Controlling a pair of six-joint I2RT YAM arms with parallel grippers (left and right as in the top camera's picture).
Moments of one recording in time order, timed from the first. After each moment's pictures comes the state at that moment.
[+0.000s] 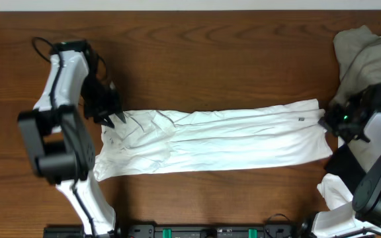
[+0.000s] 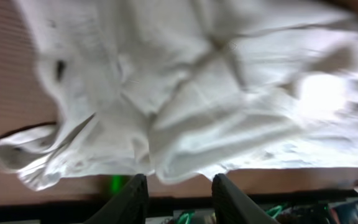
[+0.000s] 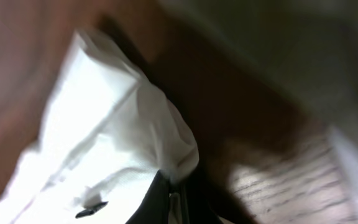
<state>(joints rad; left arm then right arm) 0.13 2.06 1.66 -1.51 0.25 -0.15 -0.45 1.73 0.97 -0.54 -0.33 0.31</state>
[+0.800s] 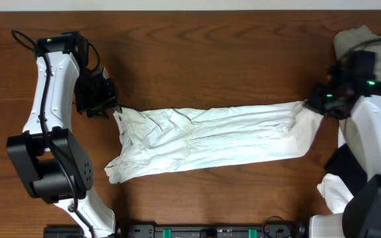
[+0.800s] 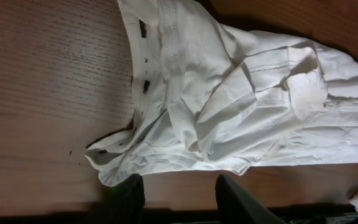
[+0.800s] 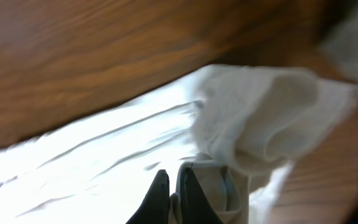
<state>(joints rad) 0.13 1.92 1.67 -1.50 0.25 -0.15 -0.15 1.59 1.21 -0.86 -0.20 0.23</state>
